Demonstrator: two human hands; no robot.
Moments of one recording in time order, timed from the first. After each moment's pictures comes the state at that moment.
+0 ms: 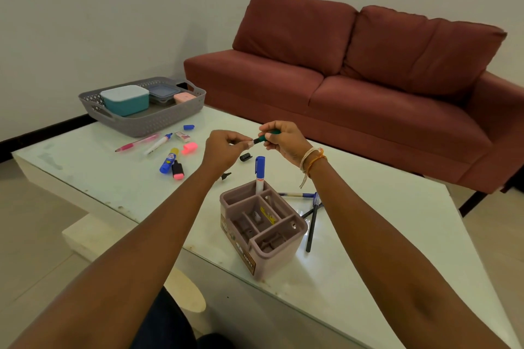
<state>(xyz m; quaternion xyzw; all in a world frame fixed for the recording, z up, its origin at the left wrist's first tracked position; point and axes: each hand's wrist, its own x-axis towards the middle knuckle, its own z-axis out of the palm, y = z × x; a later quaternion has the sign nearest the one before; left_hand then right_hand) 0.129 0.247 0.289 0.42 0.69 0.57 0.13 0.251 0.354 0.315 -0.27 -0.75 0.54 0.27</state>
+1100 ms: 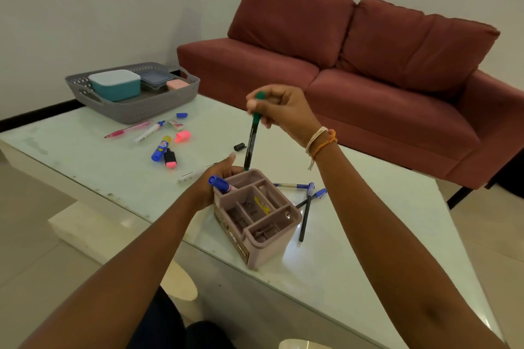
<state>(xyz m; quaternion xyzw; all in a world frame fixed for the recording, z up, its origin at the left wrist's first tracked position) 0.148 0.200 0.241 0.33 0.55 0.54 0.54 0.266 0.321 0.365 -0.10 -0.78 0.52 0.33</state>
